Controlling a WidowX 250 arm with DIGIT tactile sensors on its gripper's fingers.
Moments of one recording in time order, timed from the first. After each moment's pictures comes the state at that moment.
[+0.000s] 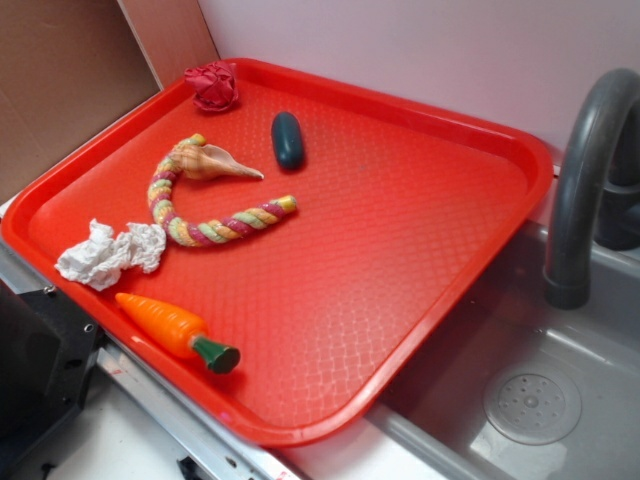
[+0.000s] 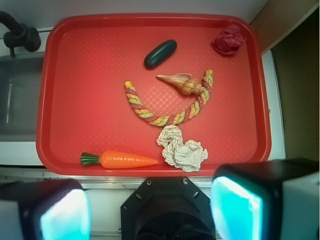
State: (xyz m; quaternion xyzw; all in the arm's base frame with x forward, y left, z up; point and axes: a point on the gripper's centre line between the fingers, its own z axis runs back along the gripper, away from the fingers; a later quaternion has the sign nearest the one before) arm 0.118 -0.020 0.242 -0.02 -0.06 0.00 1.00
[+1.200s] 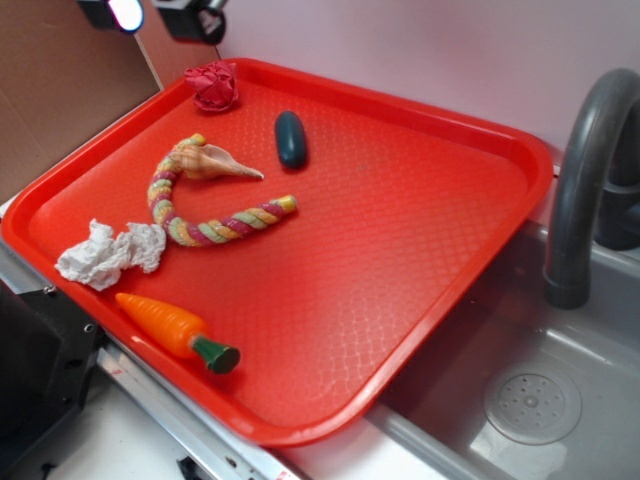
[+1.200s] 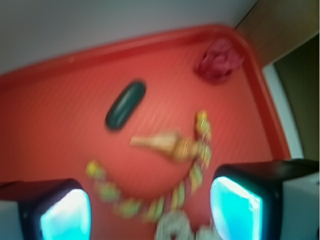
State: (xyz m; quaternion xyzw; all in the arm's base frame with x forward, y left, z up) arm 0.249 0.028 0.152 0.04 -0.07 0.17 0.98
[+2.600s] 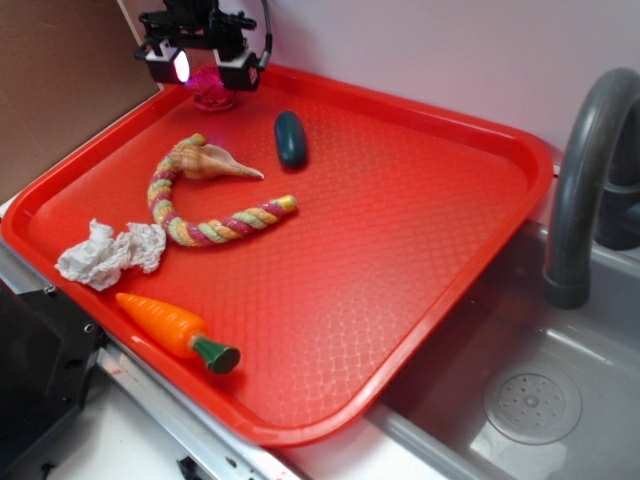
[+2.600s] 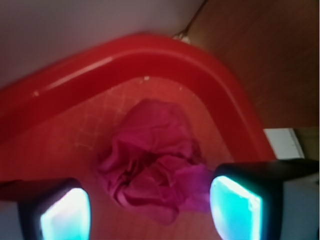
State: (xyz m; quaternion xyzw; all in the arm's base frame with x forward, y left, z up) arm 0.313 0.128 0.035 0.07 0.00 0.24 0.97
